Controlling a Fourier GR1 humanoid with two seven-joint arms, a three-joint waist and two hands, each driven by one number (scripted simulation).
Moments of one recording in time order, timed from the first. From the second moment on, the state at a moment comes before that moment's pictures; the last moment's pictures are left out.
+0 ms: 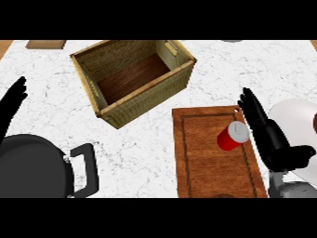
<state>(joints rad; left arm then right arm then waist) -0.17 0.62 -0.07 -1.36 0.15 0.09 0.10 -0.07 -0.23 0.17 -1.58 -0.14 -0.07 -0.05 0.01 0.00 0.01</state>
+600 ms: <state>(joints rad) -0.25 0.53 -0.12 -1.49 0.11 0.09 0.00 -0.37 -0.04 0.37 -1.58 -0.25 -0.33 0.06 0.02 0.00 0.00</state>
